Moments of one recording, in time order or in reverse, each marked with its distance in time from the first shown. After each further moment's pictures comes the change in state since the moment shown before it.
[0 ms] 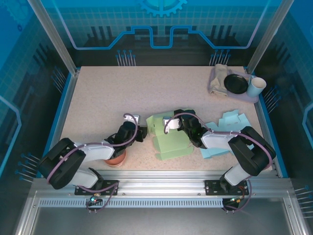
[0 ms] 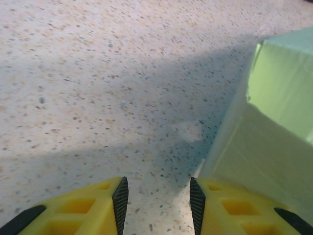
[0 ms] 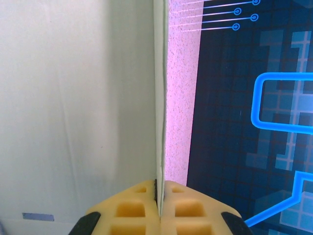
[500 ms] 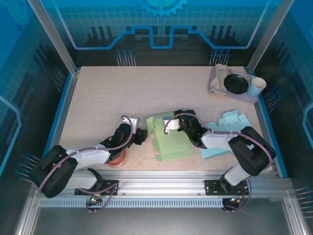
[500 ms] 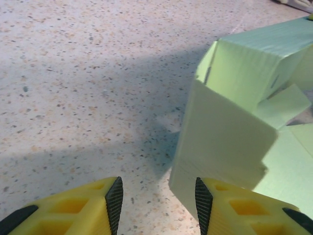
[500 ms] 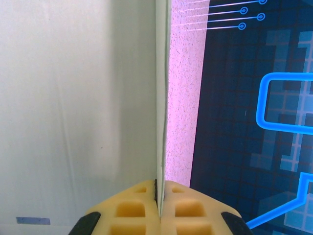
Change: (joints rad) left arm 0.000 -0.097 -0.052 -0.001 0.123 0.006; right arm 0.000 0.000 0.000 -0.020 -0.001 0.000
